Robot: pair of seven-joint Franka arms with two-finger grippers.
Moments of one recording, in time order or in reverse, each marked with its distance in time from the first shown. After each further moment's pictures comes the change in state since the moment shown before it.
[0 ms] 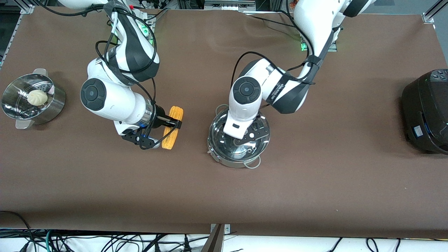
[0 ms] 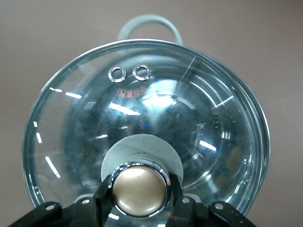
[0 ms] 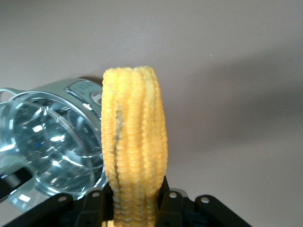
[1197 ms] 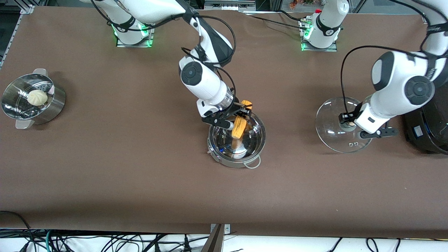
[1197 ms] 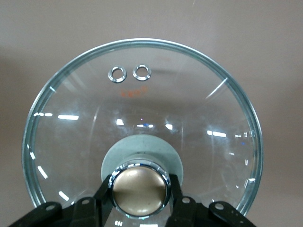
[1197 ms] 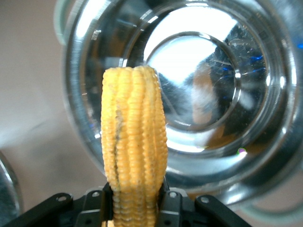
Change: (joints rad) left arm 0.597 -0.548 0.012 -0.992 0.015 0.381 0.842; right arm 0.330 0.243 0.038 0.020 0.084 0.540 0.267
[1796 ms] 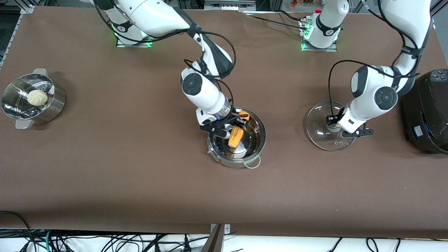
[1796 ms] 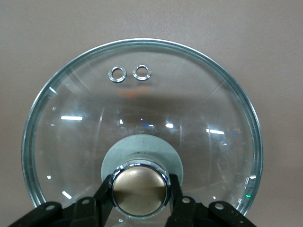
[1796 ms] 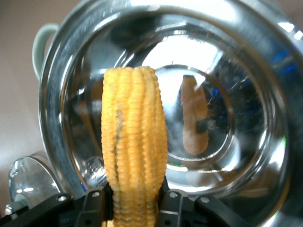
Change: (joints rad) left arm 0.019 0.130 -0.003 -0.139 0.000 0.268 0.027; right arm -0.017 0.052 -0.021 0.016 -0.004 0.069 -0.016
